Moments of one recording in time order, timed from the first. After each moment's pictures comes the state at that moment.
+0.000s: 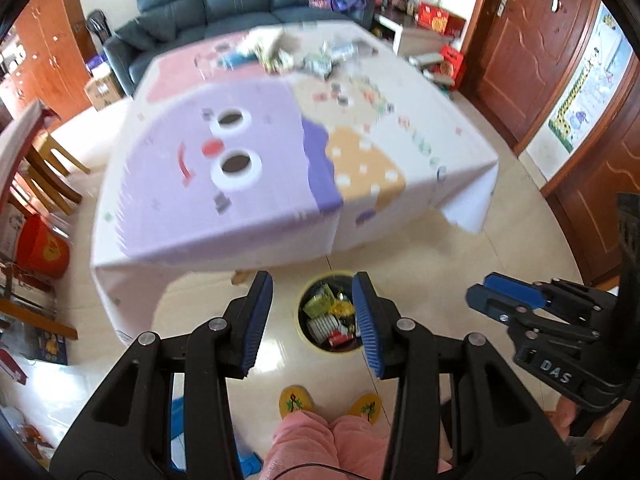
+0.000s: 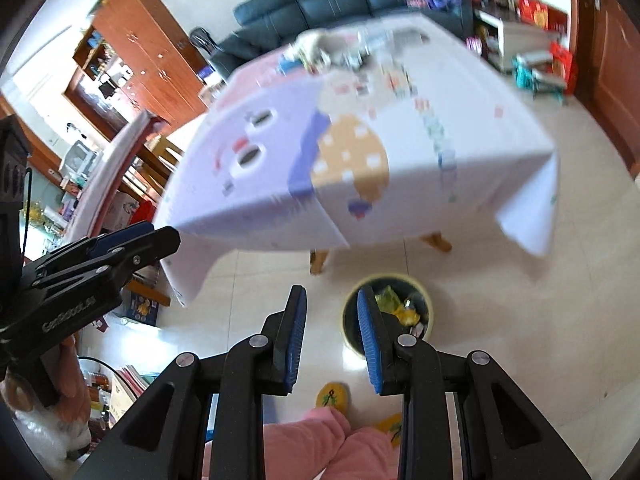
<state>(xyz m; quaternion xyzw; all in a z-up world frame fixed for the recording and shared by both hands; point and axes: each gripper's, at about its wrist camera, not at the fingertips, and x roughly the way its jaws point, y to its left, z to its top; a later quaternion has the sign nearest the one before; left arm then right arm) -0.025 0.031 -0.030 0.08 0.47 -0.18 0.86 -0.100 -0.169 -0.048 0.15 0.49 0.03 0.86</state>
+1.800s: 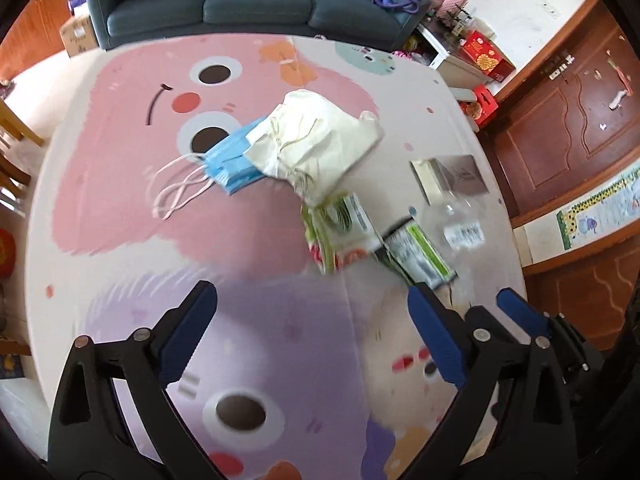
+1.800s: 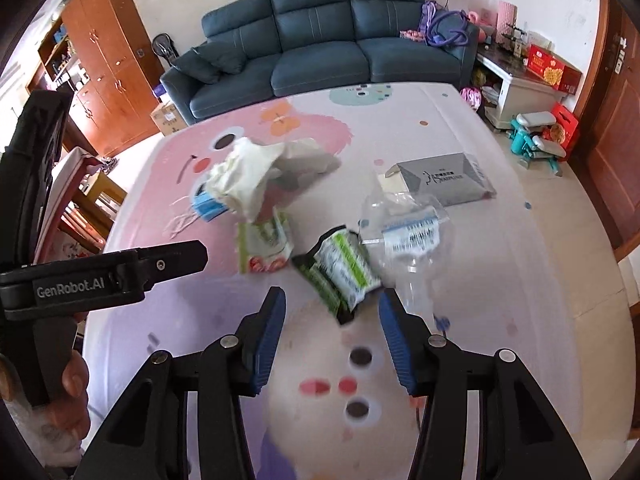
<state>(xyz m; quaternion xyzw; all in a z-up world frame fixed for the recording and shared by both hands) 0.459 -0.008 -0.082 -0.05 0.56 -0.18 0.80 0.380 -0.219 -0.064 0.09 0.49 -0.04 0.87</state>
